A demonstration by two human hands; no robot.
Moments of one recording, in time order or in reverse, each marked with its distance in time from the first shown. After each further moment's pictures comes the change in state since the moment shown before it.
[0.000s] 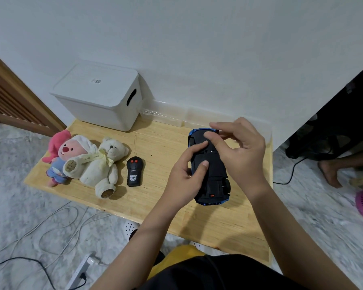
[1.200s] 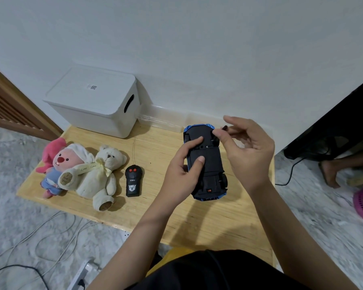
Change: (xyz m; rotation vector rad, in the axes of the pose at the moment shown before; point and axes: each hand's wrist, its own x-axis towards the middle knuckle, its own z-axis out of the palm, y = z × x) left_hand 0.036 0.006 -0.013 -0.038 0.026 0.003; right_hand 0.025 0.017 0.006 0.049 0.093 -0.006
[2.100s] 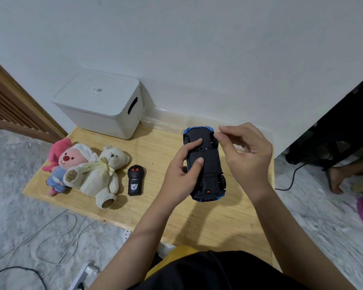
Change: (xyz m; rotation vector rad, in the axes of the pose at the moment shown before) left_hand -0.012 0.002 -0.001 0.035 0.014 0.024; right_hand -0.011 -0.007 -0.007 -0.046 -0.037 -0.073
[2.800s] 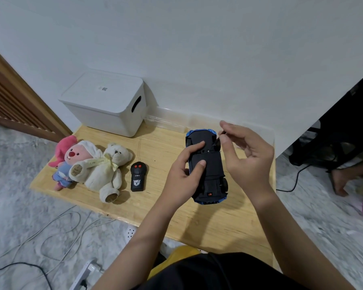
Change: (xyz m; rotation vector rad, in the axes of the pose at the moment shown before) left_hand -0.018 -0.001 0.005 0.003 0.010 -0.001; right_hand -0.018 -0.006 -0.006 0.068 -0.002 0.038
